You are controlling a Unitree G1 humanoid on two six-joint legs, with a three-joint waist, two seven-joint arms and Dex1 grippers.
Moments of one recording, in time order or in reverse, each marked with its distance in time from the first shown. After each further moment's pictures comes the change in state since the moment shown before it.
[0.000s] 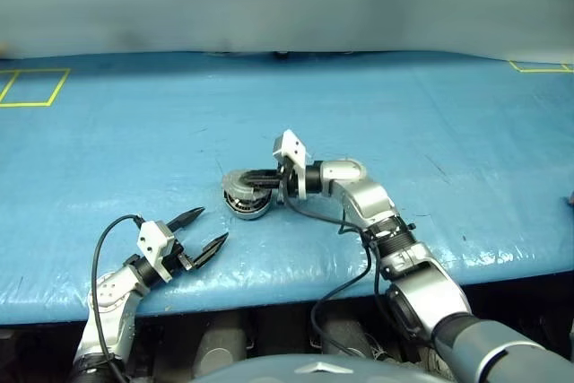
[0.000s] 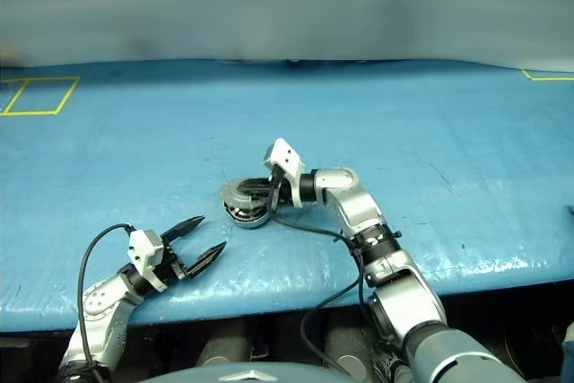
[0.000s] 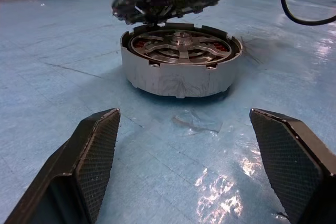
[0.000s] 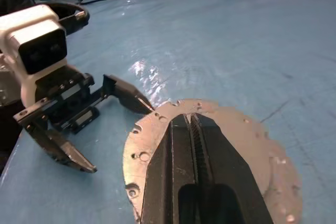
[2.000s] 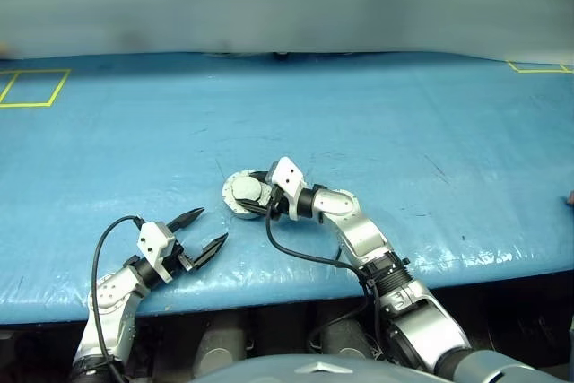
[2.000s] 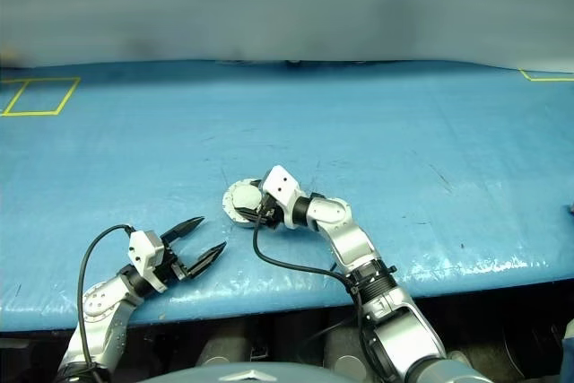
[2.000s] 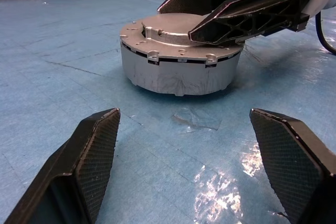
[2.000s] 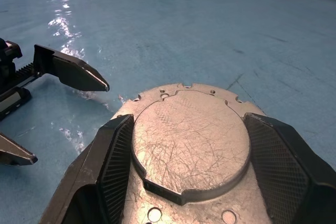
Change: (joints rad) left arm 0.004 0.002 -0.006 -0.003 0.005 -0.001 0.018; right arm 0.179 0.044 0.031 -0.101 -0.130 -0.135 -0.326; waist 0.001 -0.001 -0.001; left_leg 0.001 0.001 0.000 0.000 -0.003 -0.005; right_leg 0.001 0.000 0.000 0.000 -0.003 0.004
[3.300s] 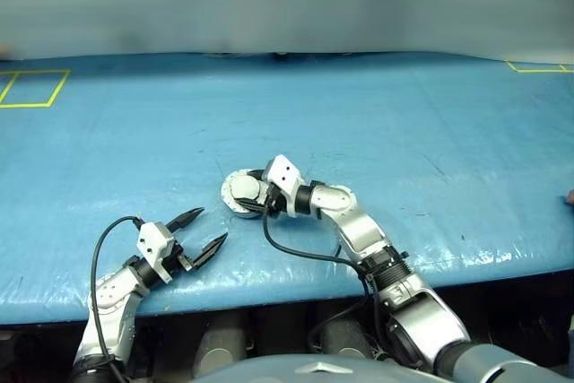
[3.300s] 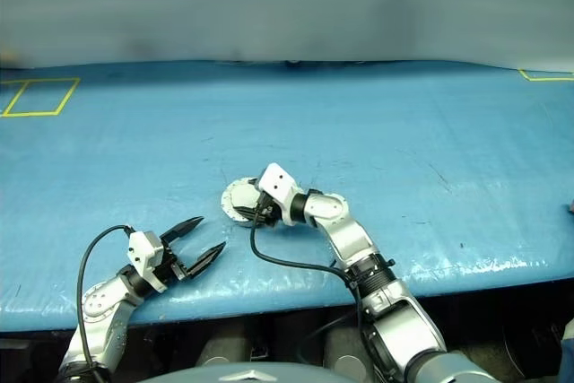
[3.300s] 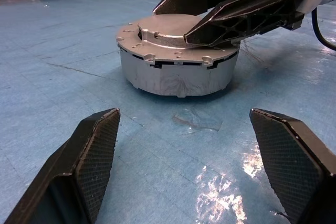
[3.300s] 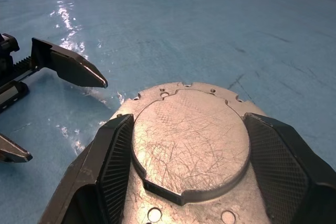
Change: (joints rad) left arm -0.003 -0.002 0.001 0.018 -0.003 -0.022 -0.005; right arm -0.040 -0.015 0.019 0.018 -0.002 0.026 0.006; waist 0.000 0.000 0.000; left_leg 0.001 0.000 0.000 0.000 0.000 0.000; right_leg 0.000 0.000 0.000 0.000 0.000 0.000
